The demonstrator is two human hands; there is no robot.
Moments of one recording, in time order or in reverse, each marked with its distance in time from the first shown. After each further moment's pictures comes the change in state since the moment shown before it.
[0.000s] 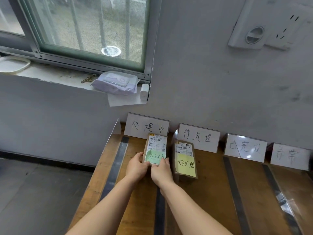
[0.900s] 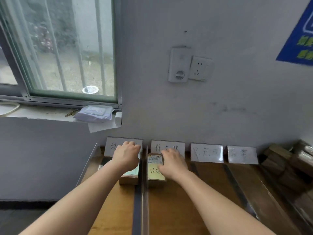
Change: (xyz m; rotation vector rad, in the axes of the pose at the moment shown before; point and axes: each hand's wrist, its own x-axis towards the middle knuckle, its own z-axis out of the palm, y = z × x) left_hand -0.094 0.140 -0.023 1.112 0.100 0.646; right_hand -0.099 -0.009 -0.173 -0.668 0.223 -0.377
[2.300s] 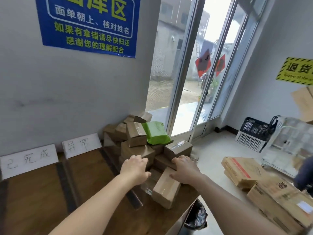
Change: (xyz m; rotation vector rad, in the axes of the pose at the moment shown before) left_hand -0.106 0.693 0.032 -0.125 -0.152 0.692; right_hand -0.385 0.589 -0.136 -0.094 0.069 0.690
